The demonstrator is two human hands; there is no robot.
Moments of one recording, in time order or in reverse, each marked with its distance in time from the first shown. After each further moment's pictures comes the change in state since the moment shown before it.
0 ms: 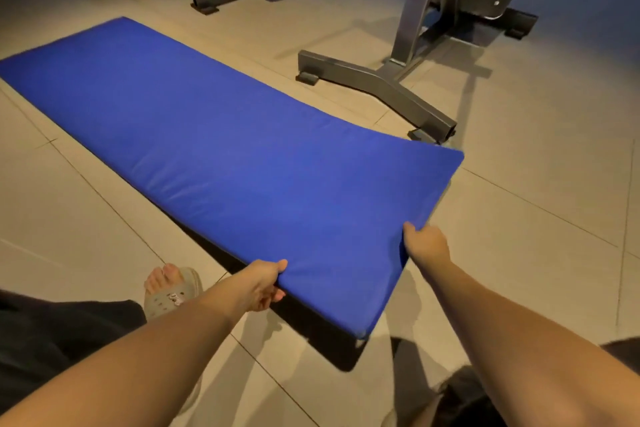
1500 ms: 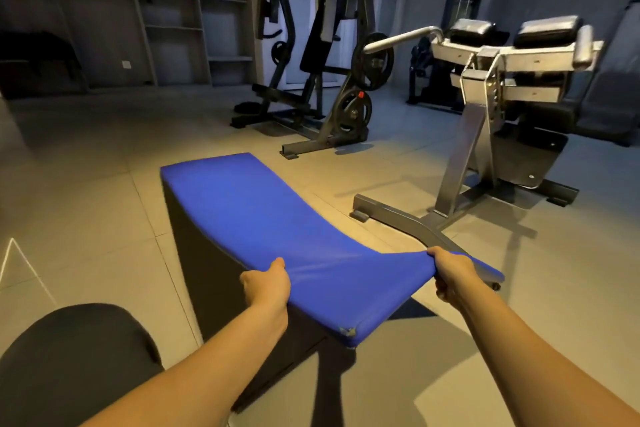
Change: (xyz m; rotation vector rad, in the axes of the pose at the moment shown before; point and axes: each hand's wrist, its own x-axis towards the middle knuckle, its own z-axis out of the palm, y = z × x) left_hand -0.139 0.111 -0.088 -0.891 0.544 0.567; right_hand -0.031 -0.220 -0.088 0.447 -0.134 0.011
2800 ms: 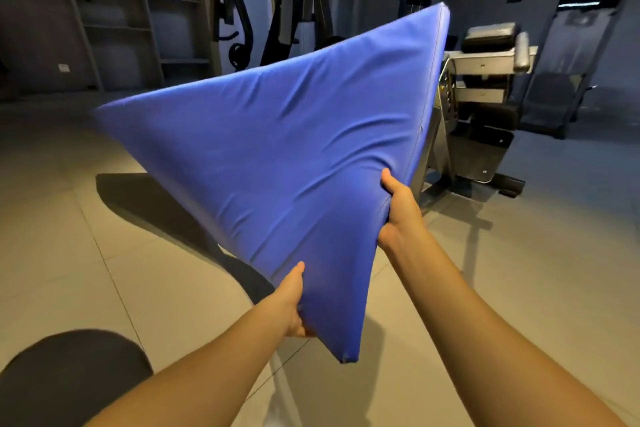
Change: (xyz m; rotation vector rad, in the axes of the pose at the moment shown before) left_hand -0.039 0.005 0.070 0.129 -0.571 -0.547; right_hand -0.062 -0.097 0.034 0.786 -0.389 -0.207
